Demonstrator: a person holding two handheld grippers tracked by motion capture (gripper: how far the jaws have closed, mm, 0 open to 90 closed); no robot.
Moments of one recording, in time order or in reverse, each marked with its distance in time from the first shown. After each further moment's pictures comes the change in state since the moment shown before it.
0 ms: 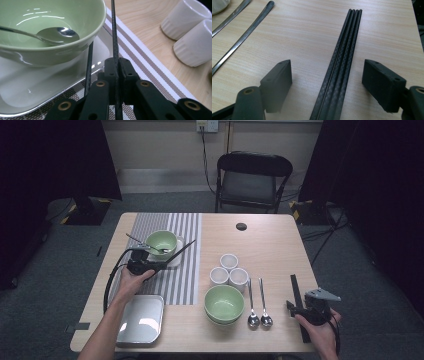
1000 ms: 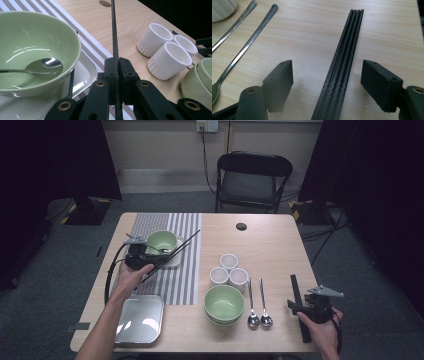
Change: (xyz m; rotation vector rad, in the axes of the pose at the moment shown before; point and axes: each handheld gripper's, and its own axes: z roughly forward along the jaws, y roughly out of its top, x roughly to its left) left arm -0.016 0.022 -0.021 -0.116 -0.092 0.032; right arm -0.005 0.009 -0.004 0.036 0.044 0.033
